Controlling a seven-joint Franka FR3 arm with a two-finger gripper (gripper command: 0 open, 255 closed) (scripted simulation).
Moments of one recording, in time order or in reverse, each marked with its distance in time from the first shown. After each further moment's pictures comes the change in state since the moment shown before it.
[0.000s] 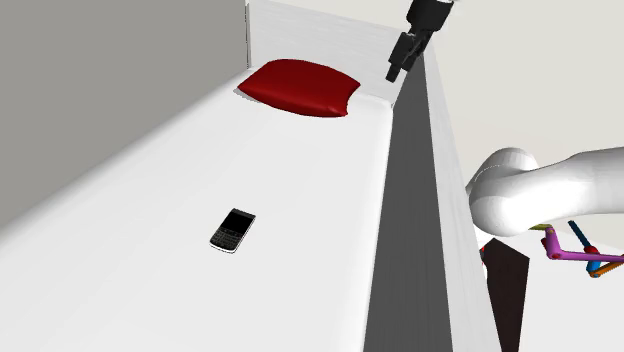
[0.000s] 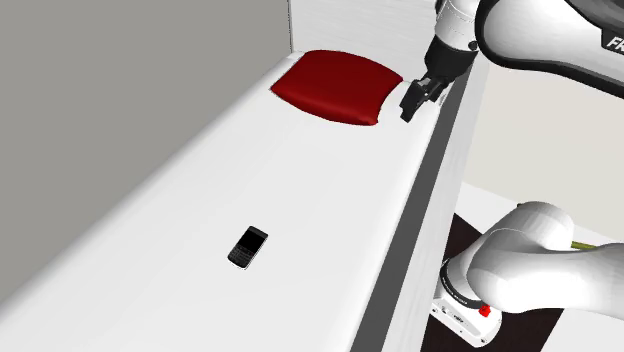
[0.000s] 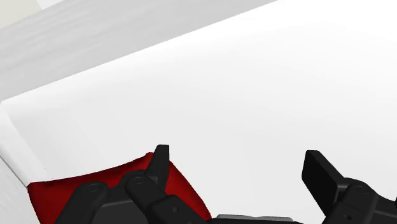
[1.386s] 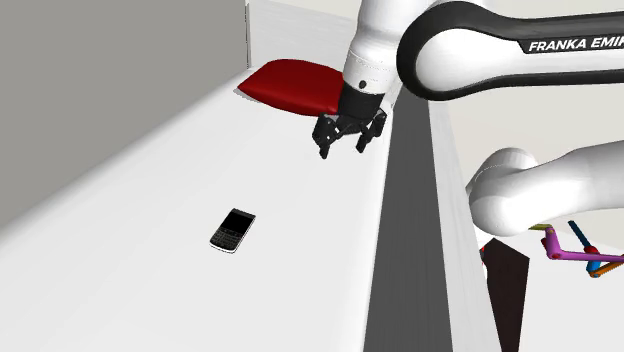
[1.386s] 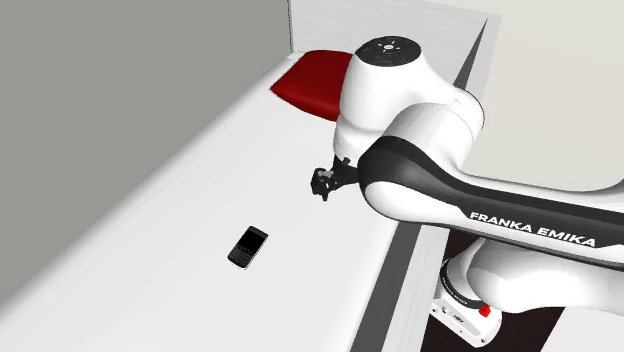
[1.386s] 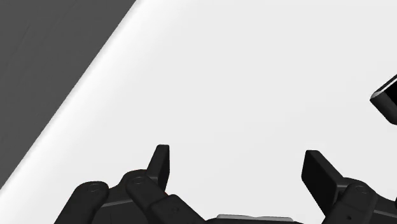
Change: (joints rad) arm -0.002 0.071 0.498 -0.203 0.362 0.248 0.804
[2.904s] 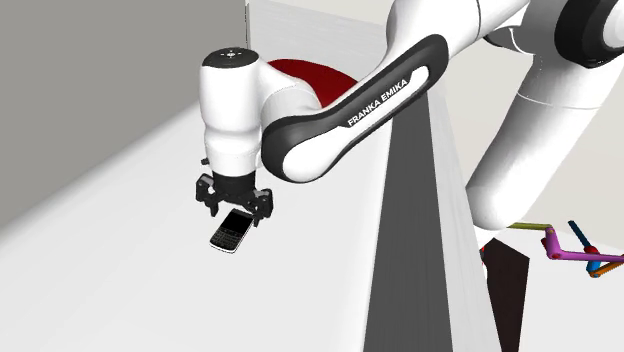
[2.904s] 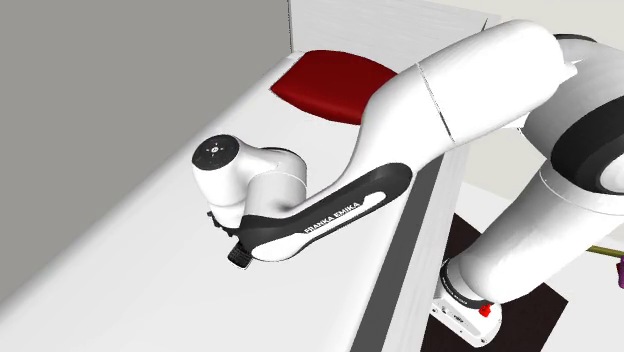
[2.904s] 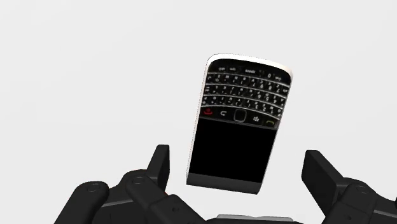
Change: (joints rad) arm -0.218 0.948 0.553 0.419 -0.468 0.400 1.184
